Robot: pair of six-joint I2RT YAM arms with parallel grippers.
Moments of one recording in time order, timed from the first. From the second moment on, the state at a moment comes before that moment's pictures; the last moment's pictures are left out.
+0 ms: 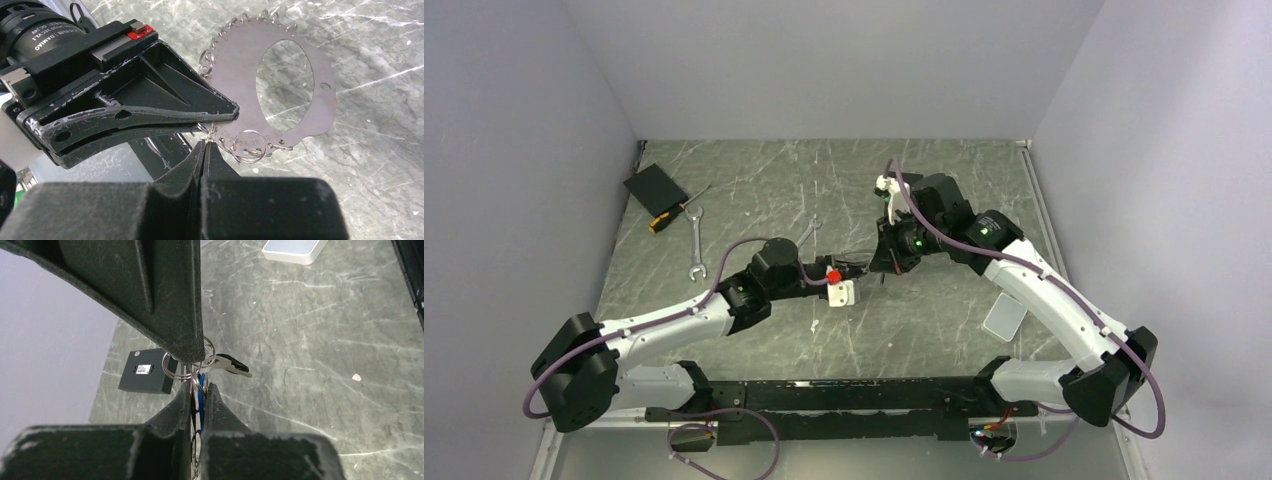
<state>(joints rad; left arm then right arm) -0.88 1.20 0.67 0.35 0.43 0.68 0.66 1.22 1.26 -0.80 -0.42 0.19</state>
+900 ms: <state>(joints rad) -0.89 1.20 0.70 0.17 0.37 0.75 0.69 1.28 1.26 -0.87 -0.46 0.16</state>
